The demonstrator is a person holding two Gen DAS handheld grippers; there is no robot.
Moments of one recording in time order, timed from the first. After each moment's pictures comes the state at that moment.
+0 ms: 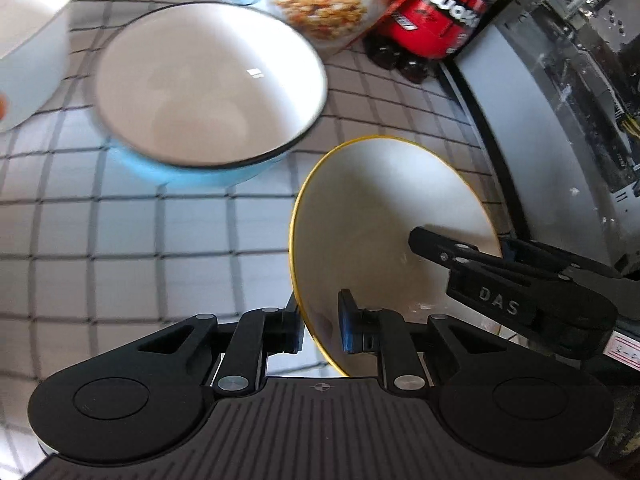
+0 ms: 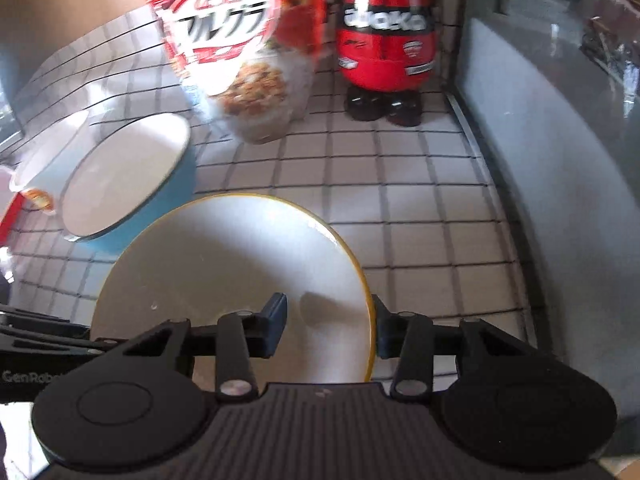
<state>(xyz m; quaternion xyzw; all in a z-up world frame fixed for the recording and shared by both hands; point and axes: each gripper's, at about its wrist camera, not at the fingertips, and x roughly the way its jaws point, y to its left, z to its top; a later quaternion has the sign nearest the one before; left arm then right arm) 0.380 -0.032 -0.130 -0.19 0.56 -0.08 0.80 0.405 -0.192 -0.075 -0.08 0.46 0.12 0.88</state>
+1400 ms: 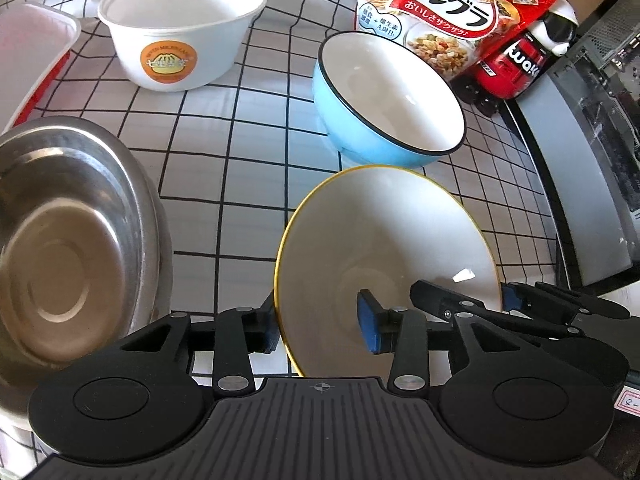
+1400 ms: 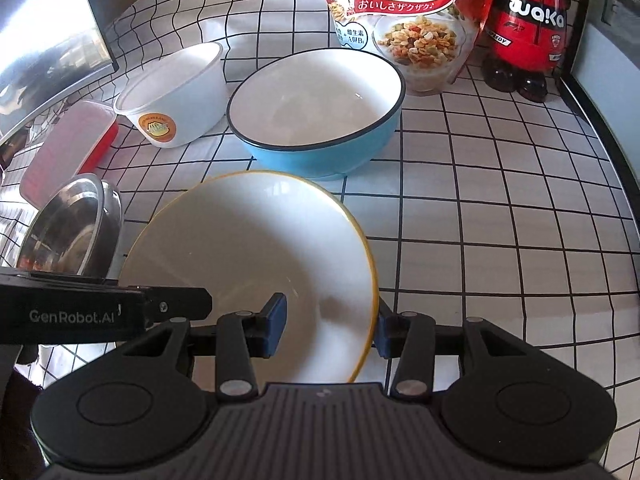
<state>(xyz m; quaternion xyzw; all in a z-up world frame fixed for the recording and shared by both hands) 0.312 0.060 -0.117 -0.20 0.54 -0.02 0.82 0.337 -0.086 -0.081 -0.09 0.49 0.18 0.85</state>
